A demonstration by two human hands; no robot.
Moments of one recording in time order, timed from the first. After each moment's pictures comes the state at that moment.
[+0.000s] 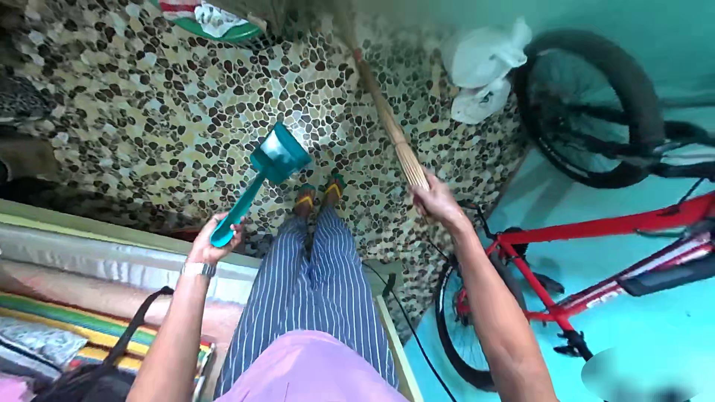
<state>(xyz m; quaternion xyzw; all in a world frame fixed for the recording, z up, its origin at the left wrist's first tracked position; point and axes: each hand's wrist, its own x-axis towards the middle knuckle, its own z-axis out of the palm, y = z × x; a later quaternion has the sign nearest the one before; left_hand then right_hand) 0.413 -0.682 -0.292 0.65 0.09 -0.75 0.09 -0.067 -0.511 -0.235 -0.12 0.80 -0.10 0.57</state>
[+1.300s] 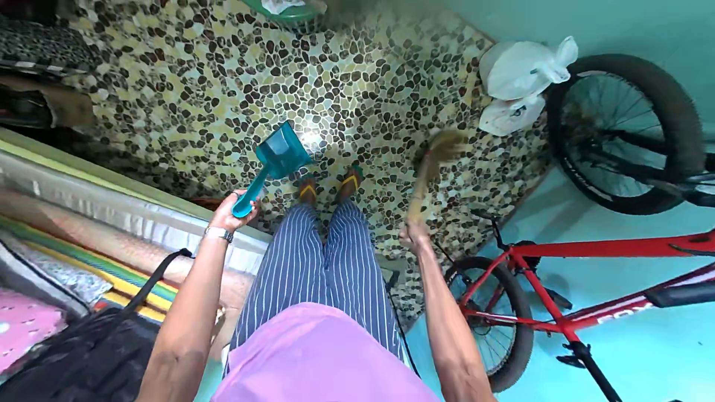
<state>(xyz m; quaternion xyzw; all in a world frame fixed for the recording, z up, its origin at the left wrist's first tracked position) 0.473 -0.677 -0.294 0.71 0.05 -0.69 0.07 0.075 -0.420 -0.299 0.18 0.81 -0.17 0.53</state>
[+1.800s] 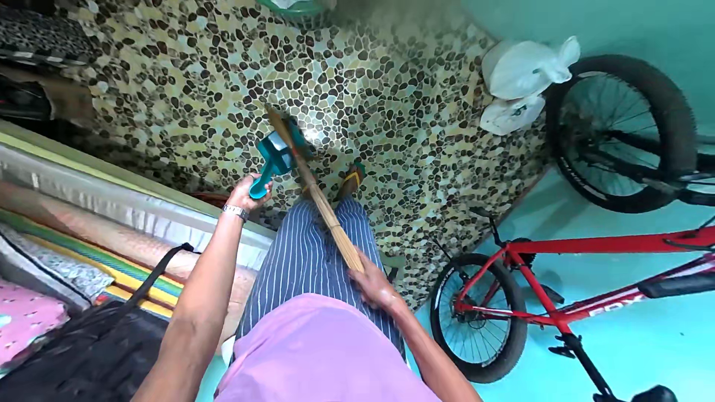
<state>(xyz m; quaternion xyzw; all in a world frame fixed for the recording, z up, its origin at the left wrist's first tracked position) 0.460 -0.698 -0.321 0.71 0.06 -0.70 0.08 0.210 -0.424 -0.179 -0.08 0.65 0.01 0.76</state>
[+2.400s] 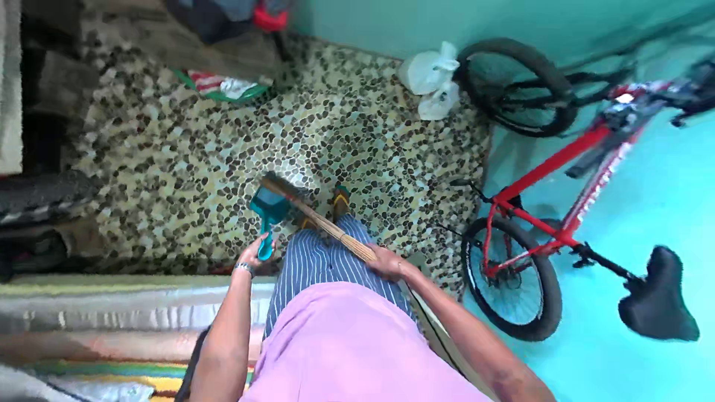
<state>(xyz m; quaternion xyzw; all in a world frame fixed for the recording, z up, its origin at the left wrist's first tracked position) 0.489 -0.660 -0.307 0.68 -0.11 -0.72 -0.08 0.191 -0.397 -0.179 -0.15 0.70 0.05 0.69</state>
